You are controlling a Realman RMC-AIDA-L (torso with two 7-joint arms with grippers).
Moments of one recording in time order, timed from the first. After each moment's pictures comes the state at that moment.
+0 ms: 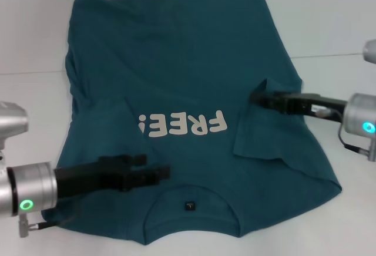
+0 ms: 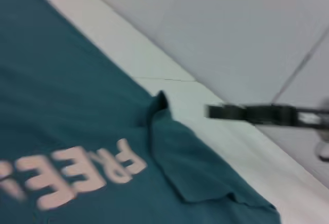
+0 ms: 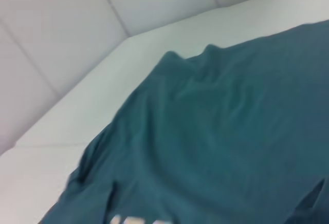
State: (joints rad) left arm -0.52 -2.15 0.81 0.65 1.96 1.36 -1.73; right arm 0.57 2.07 -0.85 -0.62 -1.84 -1.00 1.83
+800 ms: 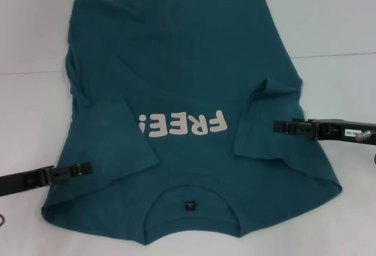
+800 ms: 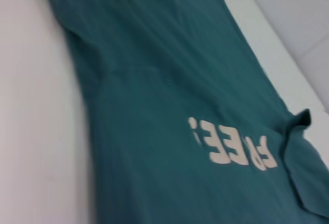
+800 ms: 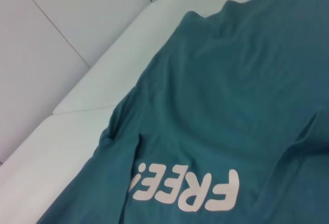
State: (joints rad) left arm -0.42 -2.12 0.63 0.87 2.20 1.38 -2.18; right arm 0.50 1.98 -0.83 -0.62 -1.89 -1.23 1.91
